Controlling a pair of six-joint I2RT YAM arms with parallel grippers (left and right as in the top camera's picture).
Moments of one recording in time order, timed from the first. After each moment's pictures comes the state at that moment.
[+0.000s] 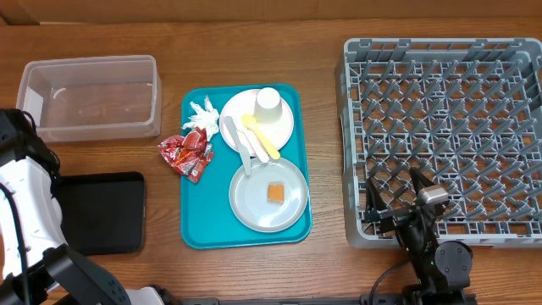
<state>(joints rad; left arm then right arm) 0.60 1.56 1.23 -0.95 -0.87 0.35 0.11 0.01 0.02 -0.02 -0.17 0.12</state>
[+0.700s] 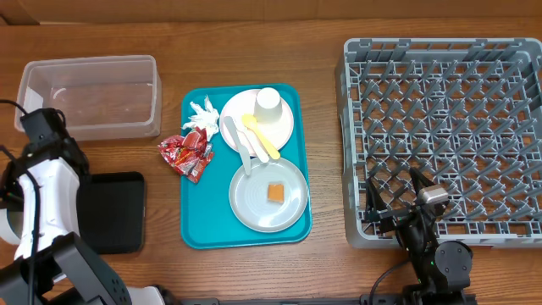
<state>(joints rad) 0.50 1.58 1.07 -0.68 -1.12 0.73 0.11 0.01 0.02 -0.02 -0.17 0.13</state>
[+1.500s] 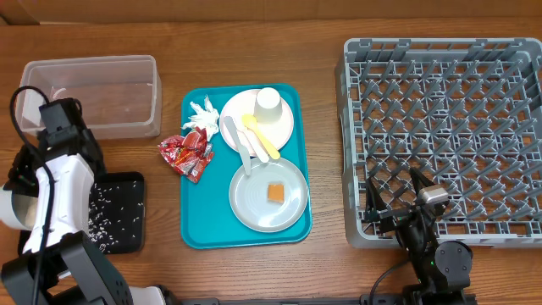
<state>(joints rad) 0.40 1.58 1.05 -0.57 -1.19 0.85 0.11 0.01 0.02 -0.02 -0.17 0.13</state>
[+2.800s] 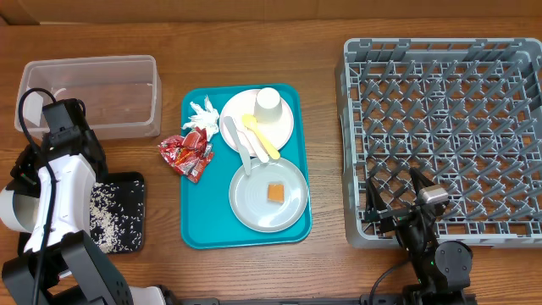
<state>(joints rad) 0.39 1.58 1.05 -0.58 -1.19 0.92 0.11 0.01 0.02 -0.02 -0.17 0.13</state>
